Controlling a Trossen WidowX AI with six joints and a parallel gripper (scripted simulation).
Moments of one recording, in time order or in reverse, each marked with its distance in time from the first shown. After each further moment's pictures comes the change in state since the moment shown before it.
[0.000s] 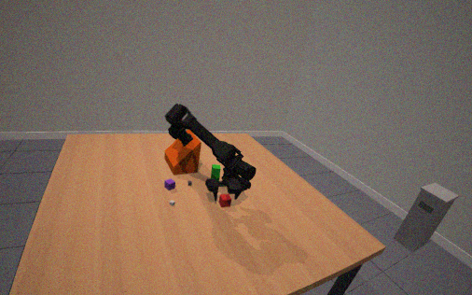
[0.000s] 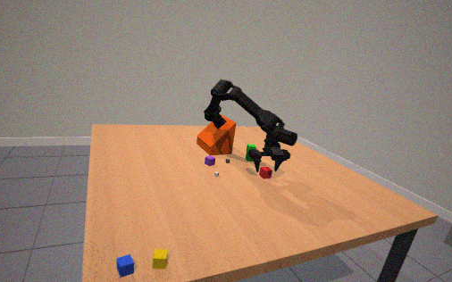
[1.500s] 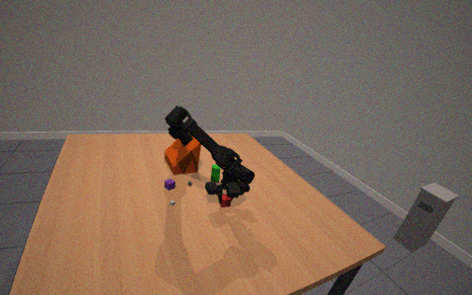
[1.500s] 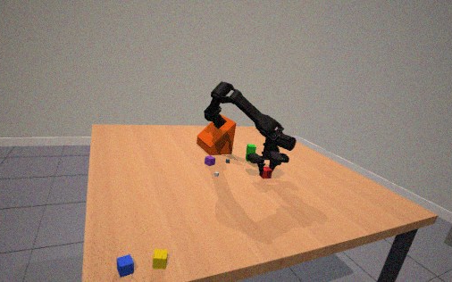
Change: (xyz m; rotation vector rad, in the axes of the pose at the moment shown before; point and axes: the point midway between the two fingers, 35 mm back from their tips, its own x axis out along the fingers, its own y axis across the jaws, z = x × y) arm 0.020 0.001 -0.005 -0.010 0.010 -0.006
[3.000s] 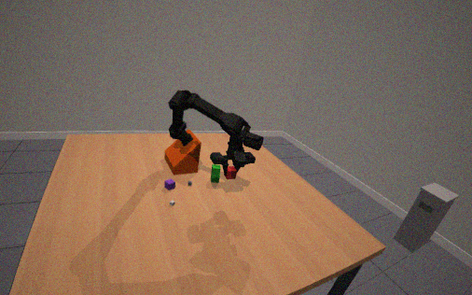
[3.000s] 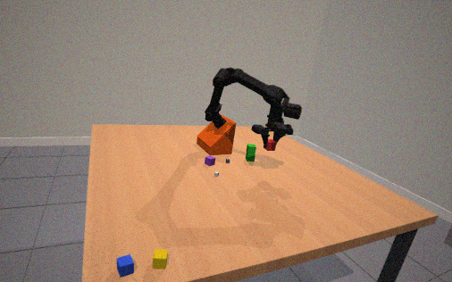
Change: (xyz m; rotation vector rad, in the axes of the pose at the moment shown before) arm -0.122 0.017 -0.035 -0.014 0.003 0.005
